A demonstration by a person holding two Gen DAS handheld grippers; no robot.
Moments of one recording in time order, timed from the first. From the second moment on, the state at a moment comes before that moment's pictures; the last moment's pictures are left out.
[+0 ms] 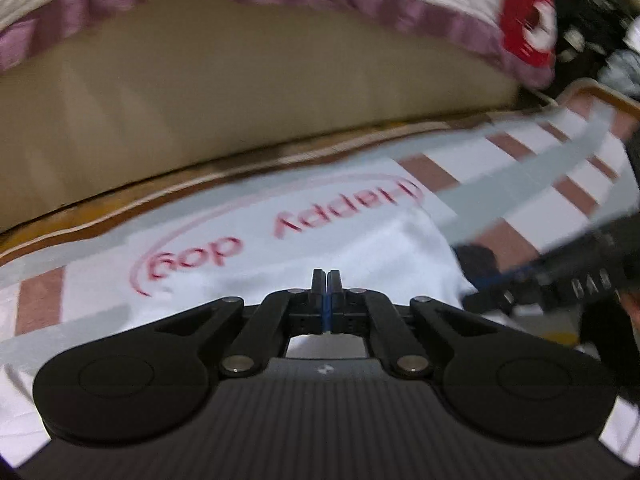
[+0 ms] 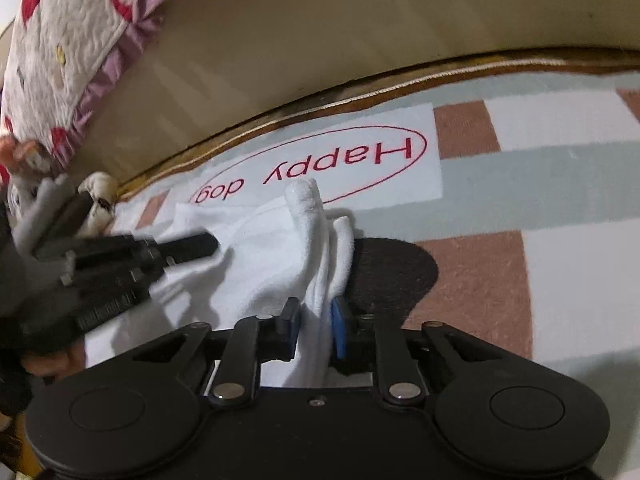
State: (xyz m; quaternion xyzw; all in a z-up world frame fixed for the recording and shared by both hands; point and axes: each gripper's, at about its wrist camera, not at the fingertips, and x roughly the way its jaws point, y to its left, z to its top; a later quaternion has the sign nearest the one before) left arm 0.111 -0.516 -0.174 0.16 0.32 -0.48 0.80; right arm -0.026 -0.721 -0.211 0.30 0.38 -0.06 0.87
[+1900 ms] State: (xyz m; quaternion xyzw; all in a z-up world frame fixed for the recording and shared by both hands) left arm 0.125 -0.508 -0.173 0.05 0.37 -0.52 0.76; right arm -0.008 -0.698 -0.211 0.22 0.34 -0.03 0.91
